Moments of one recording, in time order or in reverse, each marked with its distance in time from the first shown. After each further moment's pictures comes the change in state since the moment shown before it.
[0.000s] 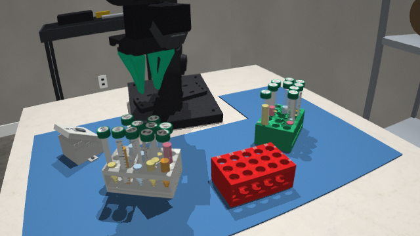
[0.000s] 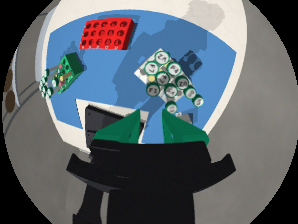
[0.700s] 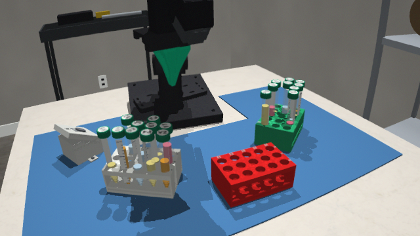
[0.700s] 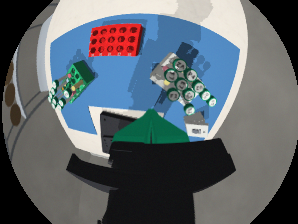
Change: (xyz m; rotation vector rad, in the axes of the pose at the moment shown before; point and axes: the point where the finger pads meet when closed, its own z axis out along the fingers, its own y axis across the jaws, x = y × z) arm -0.018 0.036 -0.007 -0.013 0.018 0.114
